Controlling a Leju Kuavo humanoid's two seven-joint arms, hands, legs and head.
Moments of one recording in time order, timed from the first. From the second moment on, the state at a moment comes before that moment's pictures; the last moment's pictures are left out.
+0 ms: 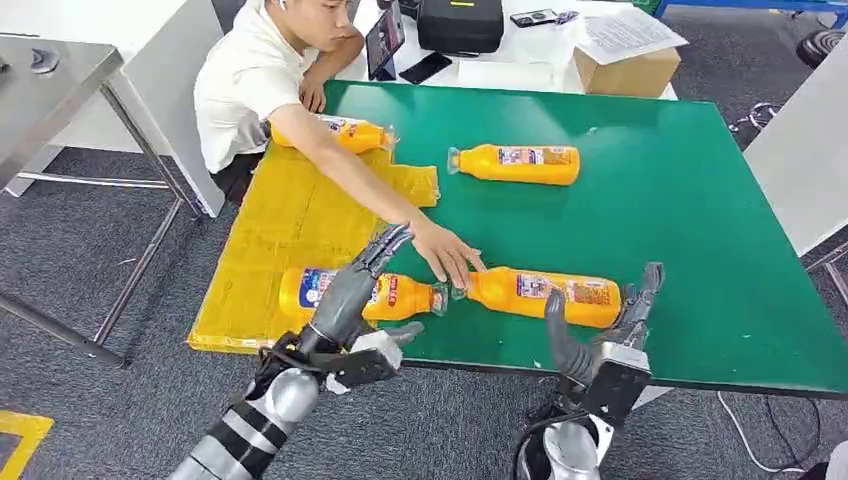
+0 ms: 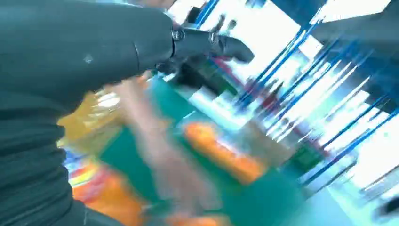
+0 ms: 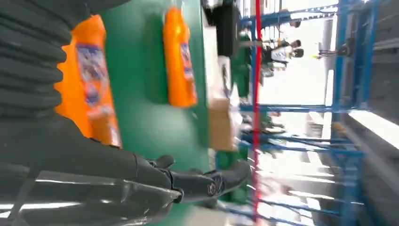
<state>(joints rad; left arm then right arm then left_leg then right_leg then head) -0.30 -0.12 -0.50 -1.20 -0.42 0.32 -0.45 0.03 0.27 0.13 -1.54 0.15 -0.66 -0.70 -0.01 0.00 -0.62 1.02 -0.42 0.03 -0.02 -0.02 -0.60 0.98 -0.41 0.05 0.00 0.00</state>
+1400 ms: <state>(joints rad) 0.06 -0.17 -0.42 -1.62 -0.01 0.28 -0.50 -0.06 -0.17 0.18 -1.18 1.19 -0.52 -0.07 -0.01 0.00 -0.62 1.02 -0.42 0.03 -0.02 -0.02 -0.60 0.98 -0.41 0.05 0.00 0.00</state>
